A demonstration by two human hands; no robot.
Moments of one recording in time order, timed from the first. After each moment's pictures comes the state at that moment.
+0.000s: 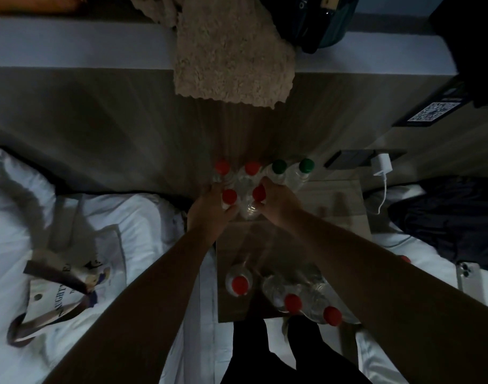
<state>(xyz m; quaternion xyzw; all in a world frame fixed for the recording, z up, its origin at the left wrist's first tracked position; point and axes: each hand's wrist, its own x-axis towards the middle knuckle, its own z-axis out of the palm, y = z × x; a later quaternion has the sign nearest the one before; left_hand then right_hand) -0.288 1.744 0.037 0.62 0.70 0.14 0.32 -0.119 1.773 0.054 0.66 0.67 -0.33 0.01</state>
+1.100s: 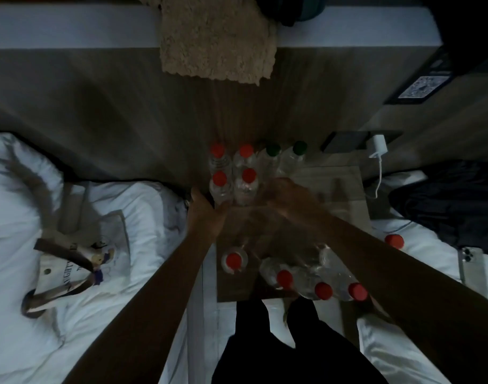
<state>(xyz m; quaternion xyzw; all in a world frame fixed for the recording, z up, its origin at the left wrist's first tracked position) -0.277 1.696 0.048 0.38 0.76 0.25 0.47 -0.072 1.724 0.090 0.64 0.64 -0.41 -0.02</state>
